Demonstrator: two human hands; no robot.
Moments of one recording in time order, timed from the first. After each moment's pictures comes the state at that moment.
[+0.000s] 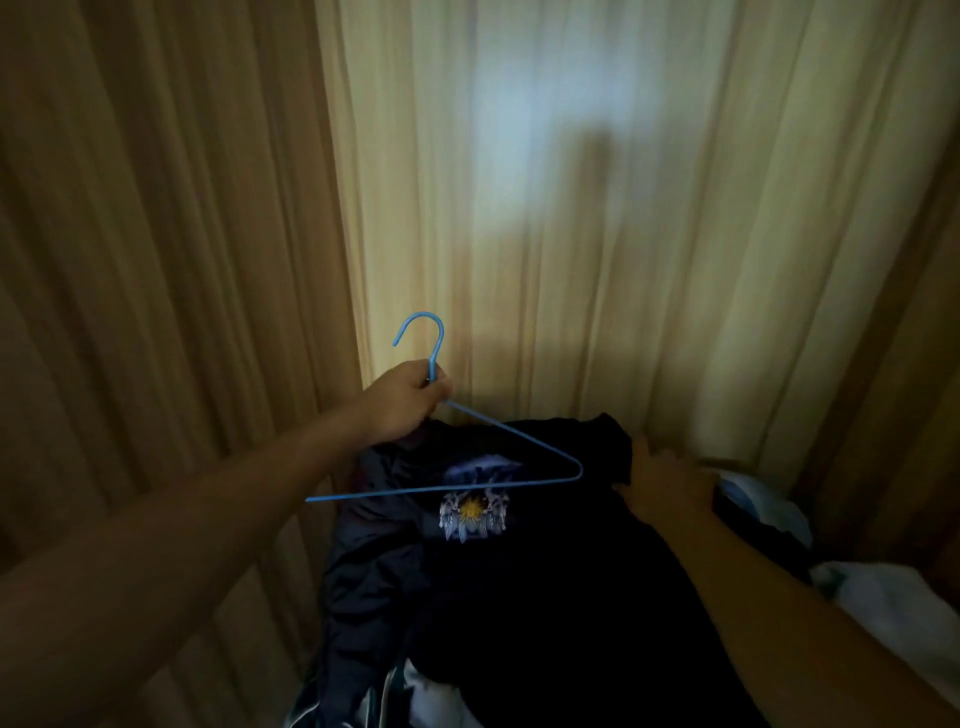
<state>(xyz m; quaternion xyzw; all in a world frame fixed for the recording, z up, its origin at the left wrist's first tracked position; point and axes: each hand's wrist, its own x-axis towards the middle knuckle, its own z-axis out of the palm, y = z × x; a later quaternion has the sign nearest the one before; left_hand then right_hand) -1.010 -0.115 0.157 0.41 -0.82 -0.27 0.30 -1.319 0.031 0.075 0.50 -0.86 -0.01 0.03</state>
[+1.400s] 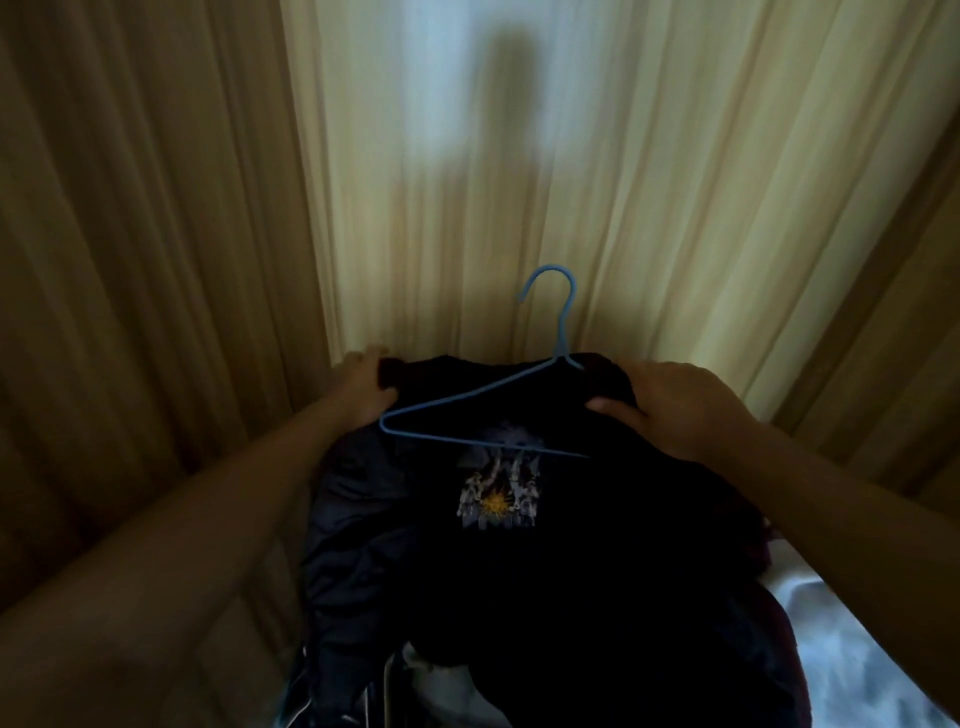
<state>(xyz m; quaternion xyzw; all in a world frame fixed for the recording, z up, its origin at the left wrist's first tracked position) -0.979 -0.249 0.058 0.48 -0.83 -0.19 0.20 -1.277 0.024 0.146 0.68 -0.71 0.08 0.15</state>
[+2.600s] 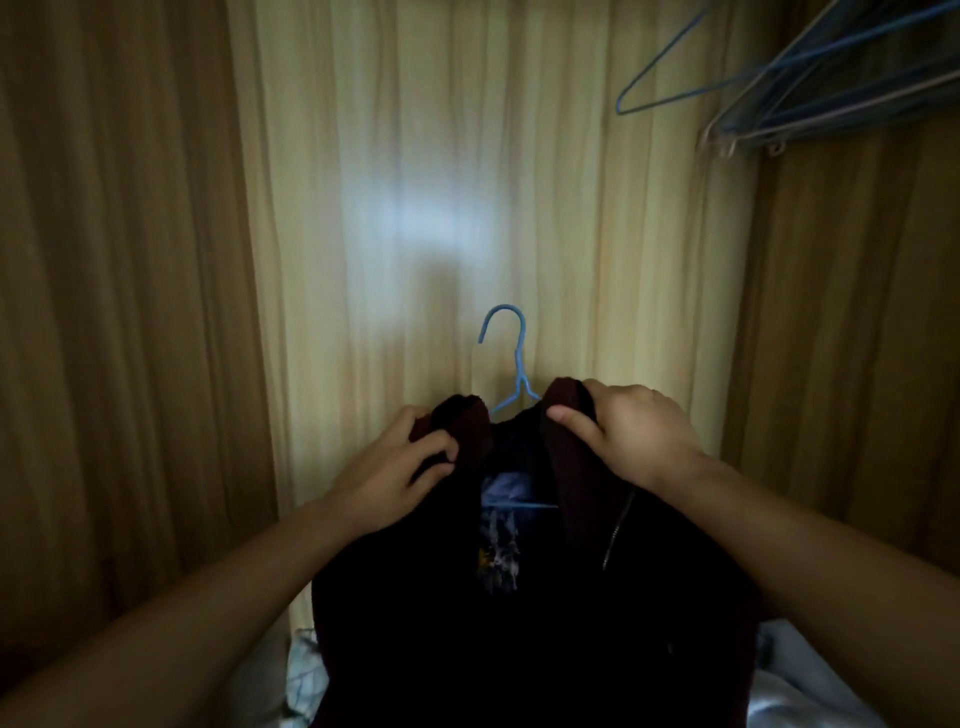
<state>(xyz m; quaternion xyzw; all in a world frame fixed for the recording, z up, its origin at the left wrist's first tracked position) -1.032 -0.145 0.208 0.09 -0.93 0.00 0.36 -1.278 0.052 0.263 0.56 -0.71 0.19 0.37</state>
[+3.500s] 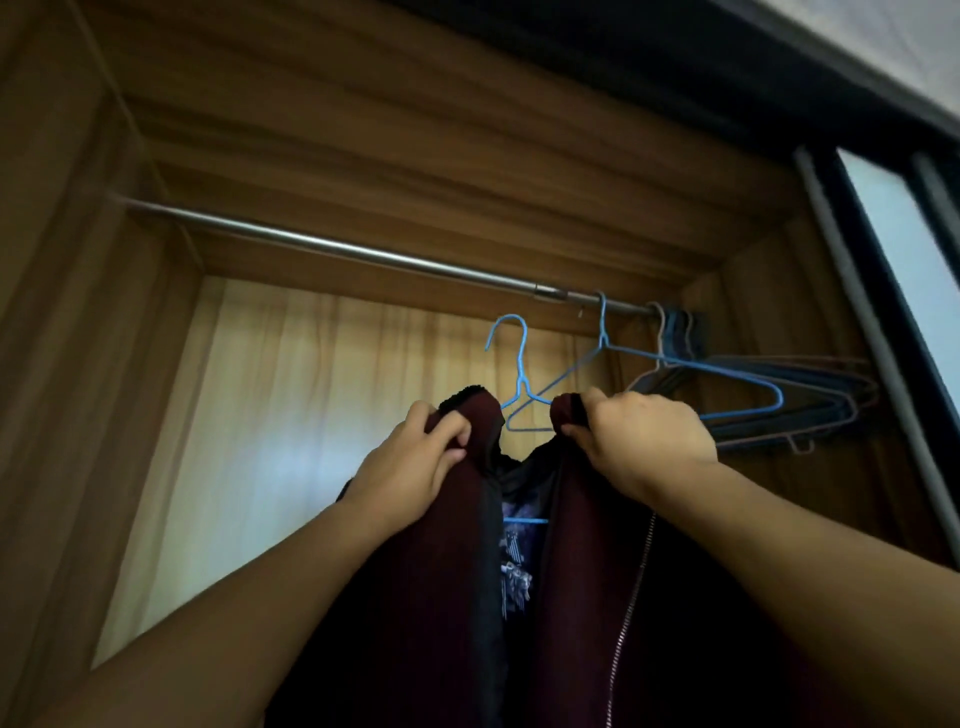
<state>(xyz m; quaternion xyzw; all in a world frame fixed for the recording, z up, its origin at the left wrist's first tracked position) -1.121 -0.093 0.527 0.00 -0.80 0.14 0.58 -1.252 0.152 0.553 0.35 -0.71 0.13 0.59</state>
